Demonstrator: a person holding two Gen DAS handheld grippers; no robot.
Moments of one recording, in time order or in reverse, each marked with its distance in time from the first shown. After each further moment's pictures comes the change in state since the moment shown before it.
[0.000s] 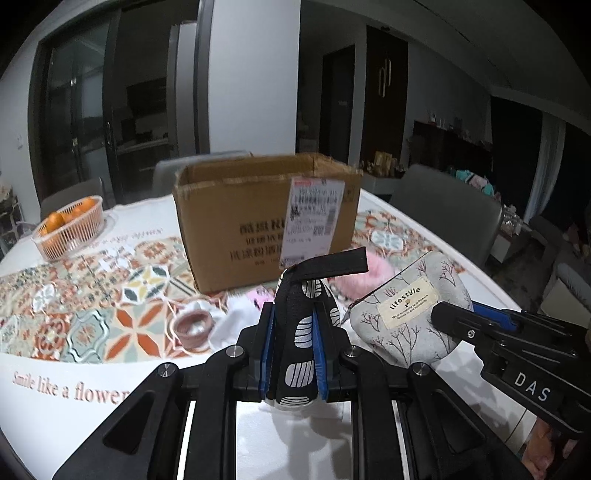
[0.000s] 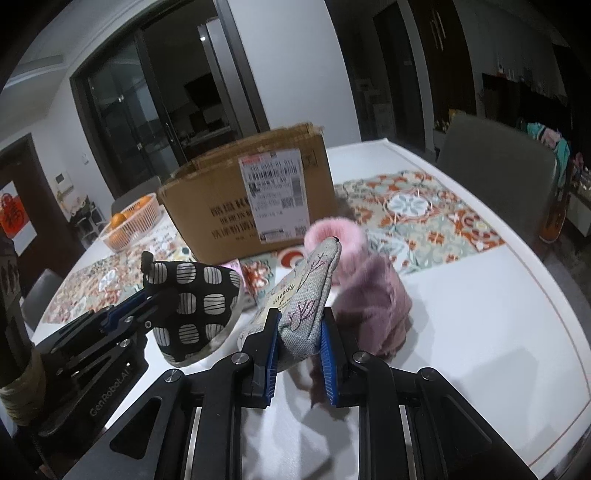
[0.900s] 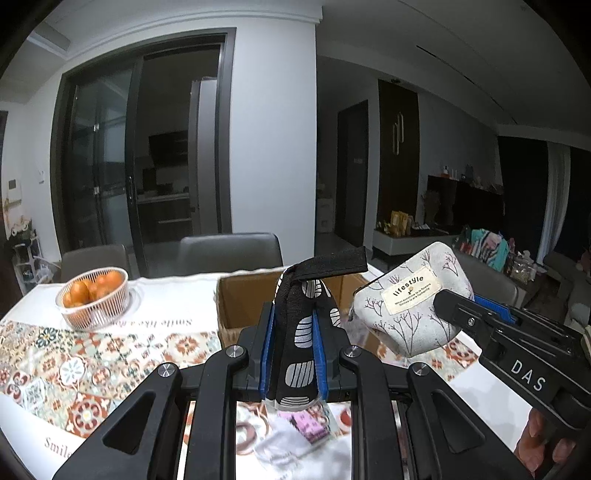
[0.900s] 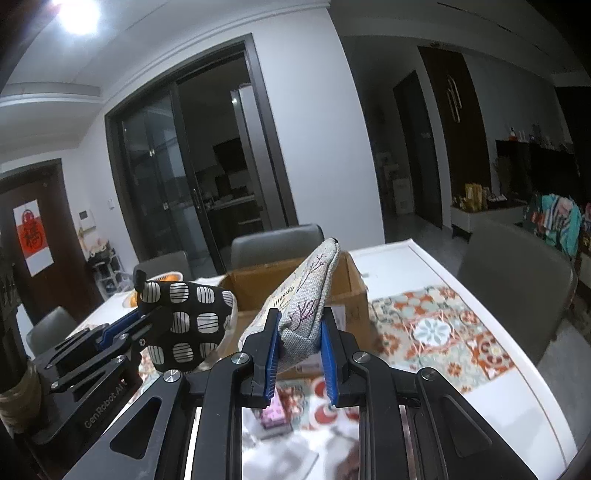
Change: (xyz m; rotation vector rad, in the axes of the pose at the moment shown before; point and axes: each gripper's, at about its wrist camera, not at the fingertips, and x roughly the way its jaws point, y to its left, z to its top) left arm -0.024 0.033 0.097 -0.008 -0.233 0.073; right arm -0.025 0.041 0.102 -0.065 -0.294 0.065
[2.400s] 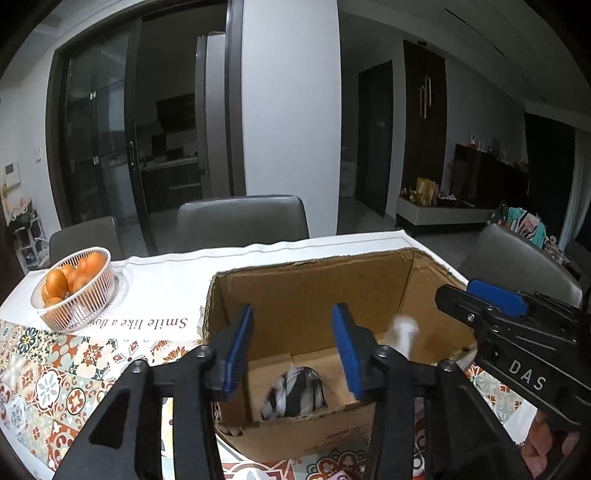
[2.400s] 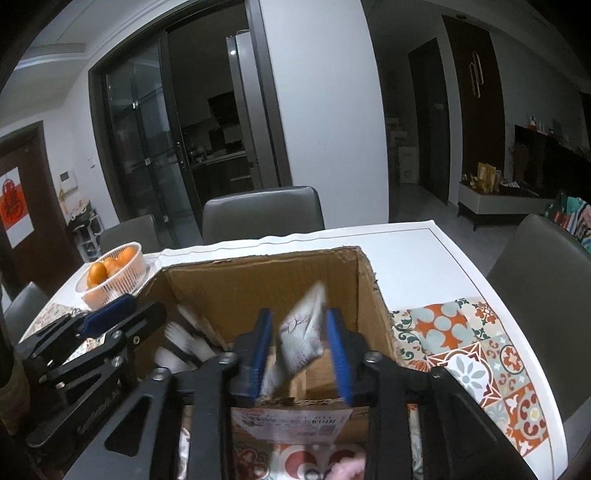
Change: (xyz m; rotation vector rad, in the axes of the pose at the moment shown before) left arm 0.160 0.026 0.003 -0.008 0.159 0.065; right arm 0.175 -0.019 0.032 -0.051 0.188 -0.041
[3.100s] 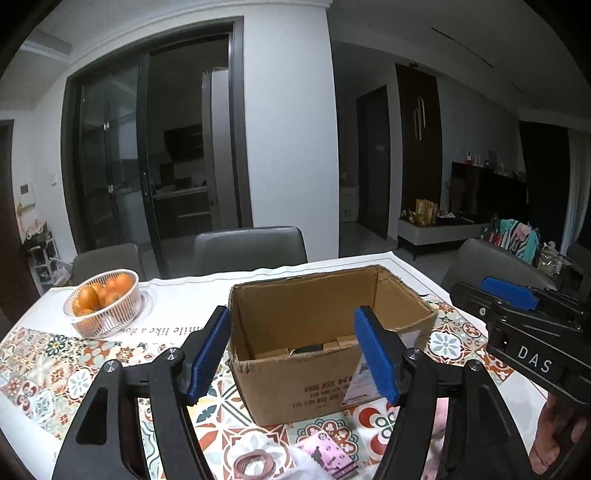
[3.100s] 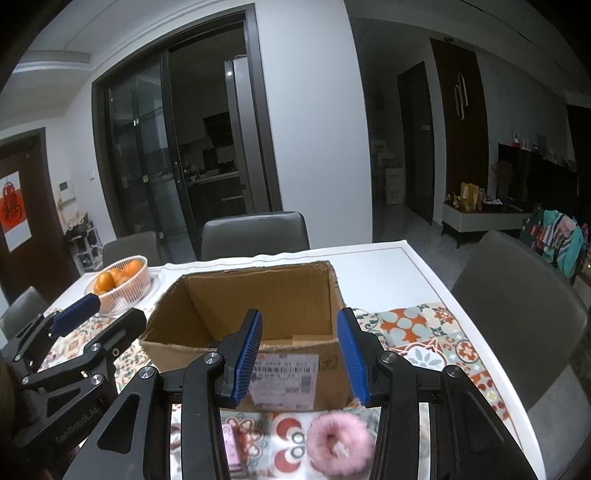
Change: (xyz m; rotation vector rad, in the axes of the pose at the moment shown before) left arm -0.108 -0.022 -0.011 0.028 -0.116 0.040; right arm -0.100 -0.003 -0.011 -0.006 -0.088 -0.042
